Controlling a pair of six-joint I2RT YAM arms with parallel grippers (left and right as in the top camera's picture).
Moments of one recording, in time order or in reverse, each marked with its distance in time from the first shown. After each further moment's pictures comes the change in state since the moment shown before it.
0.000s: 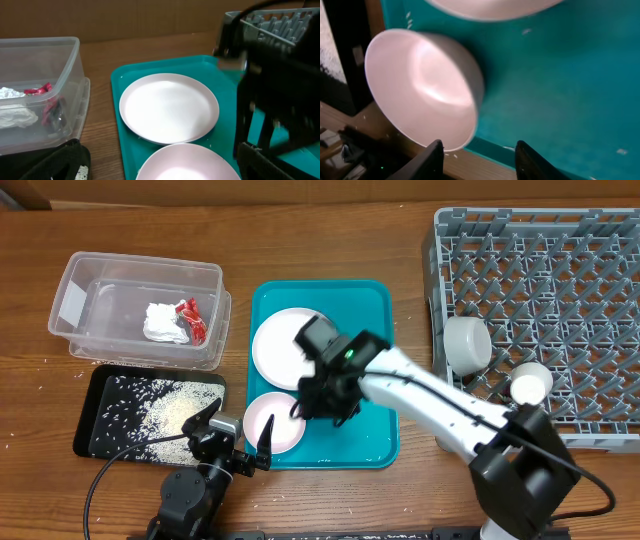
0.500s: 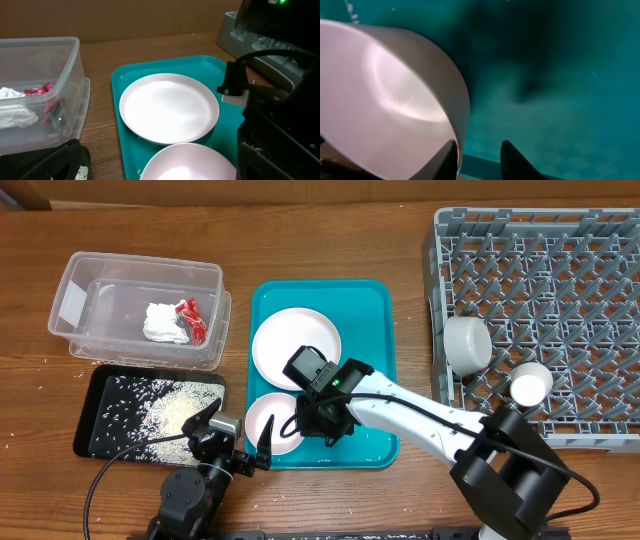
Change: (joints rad) left arm 0.000 0.000 0.000 0.000 0.000 0.000; right arm 0.081 0.016 -0.120 0.129 0.102 0.221
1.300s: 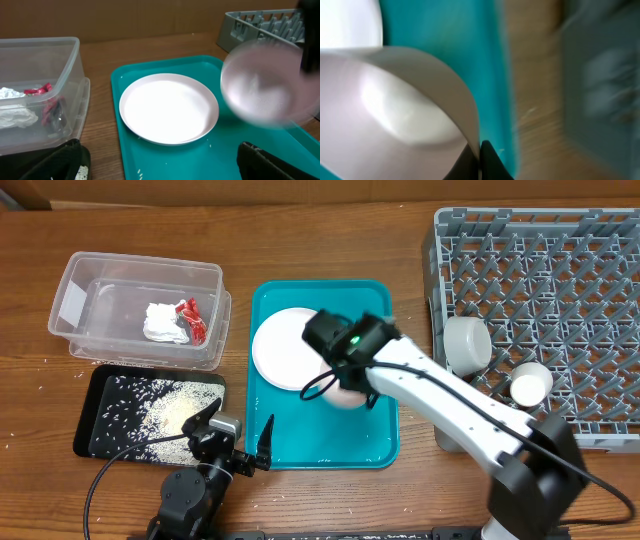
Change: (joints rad) left arm 0.000 0.000 0.000 0.000 0.000 0.000; right arm -0.106 -0.051 0.284 -0.517 0.636 0.023
